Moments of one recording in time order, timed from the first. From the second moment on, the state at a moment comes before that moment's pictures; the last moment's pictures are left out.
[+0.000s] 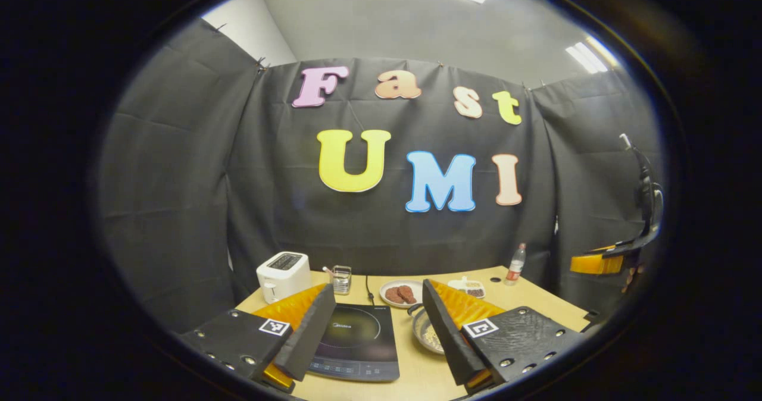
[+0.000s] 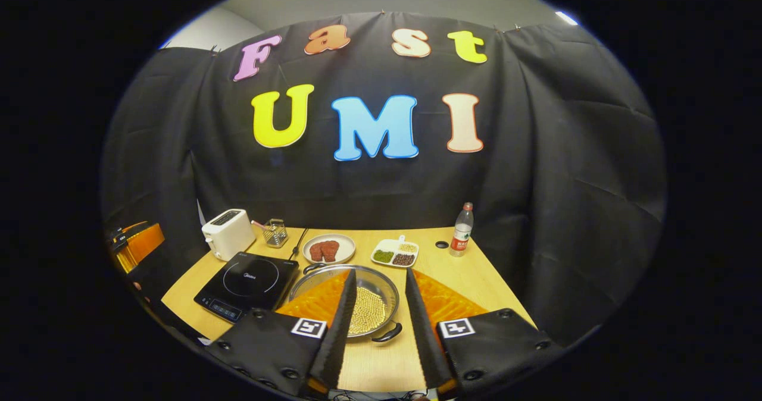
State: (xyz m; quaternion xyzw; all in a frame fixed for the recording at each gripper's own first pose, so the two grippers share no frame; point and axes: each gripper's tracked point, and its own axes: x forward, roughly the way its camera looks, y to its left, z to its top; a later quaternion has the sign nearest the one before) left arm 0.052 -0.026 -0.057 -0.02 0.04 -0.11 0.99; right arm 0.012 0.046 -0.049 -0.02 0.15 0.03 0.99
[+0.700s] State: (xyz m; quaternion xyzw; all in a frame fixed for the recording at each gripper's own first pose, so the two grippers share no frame) left arm 0.037 0.000 -0.087 -0.01 0.10 -0.05 0.99; right arm 0.027 0.095 -0.147 -0.04 0.33 0.18 0.92
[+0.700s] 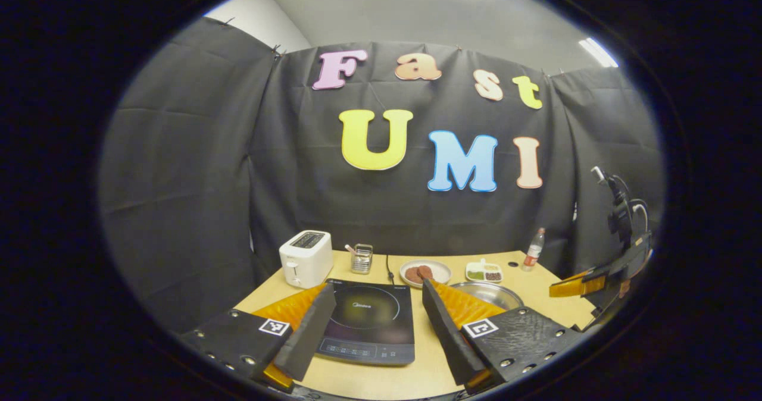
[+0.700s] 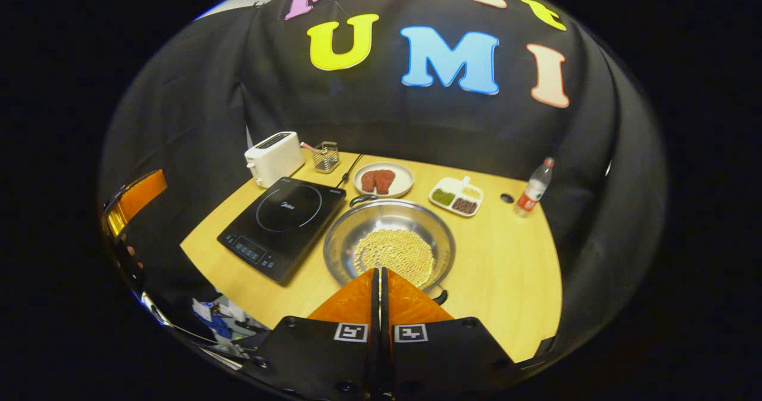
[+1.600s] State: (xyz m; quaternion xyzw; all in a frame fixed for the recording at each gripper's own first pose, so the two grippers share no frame) left arm 0.045 -0.101 -0.112 -0.02 0.16 -0.01 0.99; right arm 0.049 0.068 -0.309 -0.06 0.51 0.24 0.82
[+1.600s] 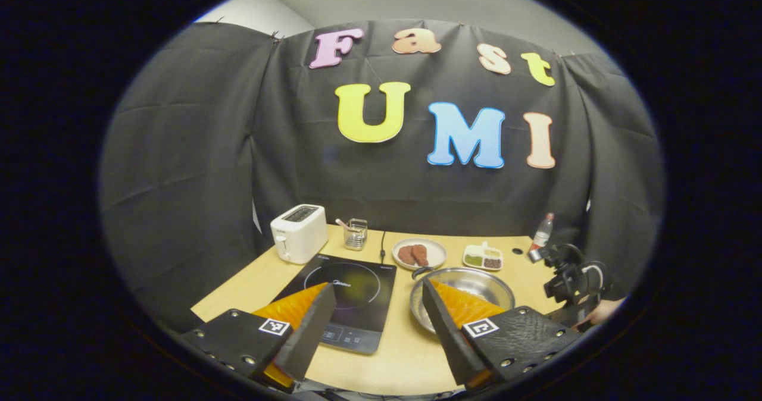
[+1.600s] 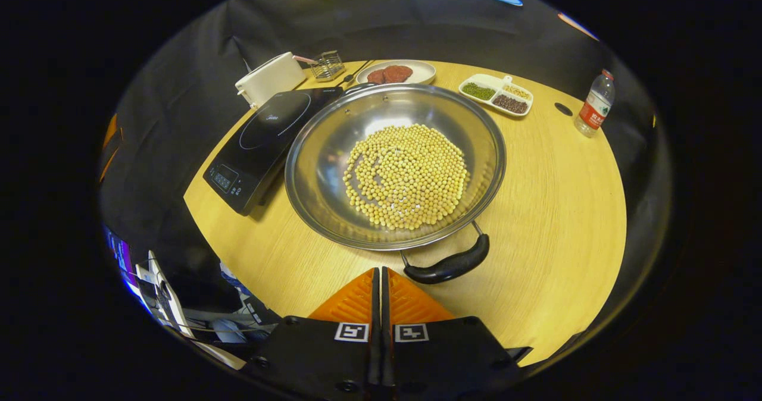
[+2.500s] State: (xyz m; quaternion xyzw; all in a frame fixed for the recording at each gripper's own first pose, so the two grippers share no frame) left arm 0.075 -0.174 -0.133 -0.01 0.19 -0.02 0.98; right arm 0.104 0.019 -0.330 -0.08 0.49 0.22 0.84
